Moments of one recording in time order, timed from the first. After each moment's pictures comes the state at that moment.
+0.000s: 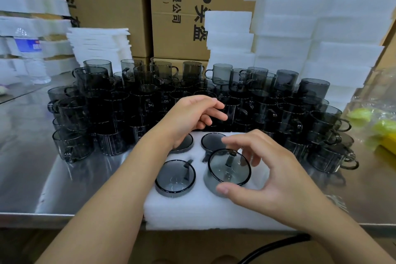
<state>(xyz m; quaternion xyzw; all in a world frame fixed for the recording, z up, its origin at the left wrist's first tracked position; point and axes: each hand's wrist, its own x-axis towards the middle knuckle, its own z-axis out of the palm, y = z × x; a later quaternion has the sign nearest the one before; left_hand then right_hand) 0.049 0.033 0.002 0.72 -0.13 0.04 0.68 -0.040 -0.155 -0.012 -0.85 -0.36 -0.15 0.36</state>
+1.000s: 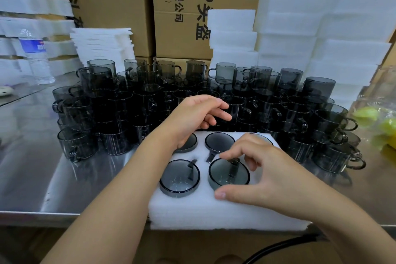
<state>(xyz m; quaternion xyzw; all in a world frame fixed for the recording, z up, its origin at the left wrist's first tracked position) 0.048 0.032 0.002 0.72 -0.13 0.03 0.68 -0.032 -0.149 -0.001 -0.89 -0.31 -0.01 0.32</state>
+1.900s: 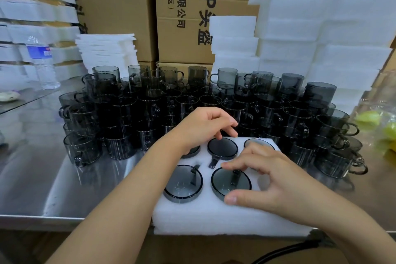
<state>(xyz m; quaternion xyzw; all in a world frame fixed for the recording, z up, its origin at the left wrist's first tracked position) 0.036 0.024 0.006 0.80 -0.16 0.02 0.57 -0.023 -0.161 -0.009 -0.90 -0.34 -0.01 0.26</state>
